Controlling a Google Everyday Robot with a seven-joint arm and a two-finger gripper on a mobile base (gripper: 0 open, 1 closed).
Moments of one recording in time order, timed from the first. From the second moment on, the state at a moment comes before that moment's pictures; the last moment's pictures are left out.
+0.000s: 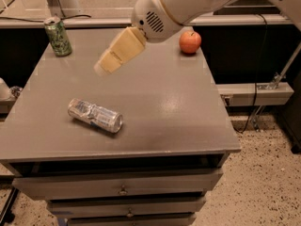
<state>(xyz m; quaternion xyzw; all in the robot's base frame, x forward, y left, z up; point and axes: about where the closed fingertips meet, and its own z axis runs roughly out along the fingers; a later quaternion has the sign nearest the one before) 0.522 0.058 0.998 -0.53 0.74 0.24 0.34</state>
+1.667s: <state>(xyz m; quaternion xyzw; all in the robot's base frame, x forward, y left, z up) 0.521 0.155 0.882 -0.53 0.79 0.23 0.22</state>
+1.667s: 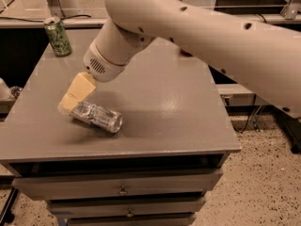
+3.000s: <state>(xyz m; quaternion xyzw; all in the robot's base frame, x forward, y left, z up) 0.492 0.170 0.836 -0.59 0.79 0.12 0.15</state>
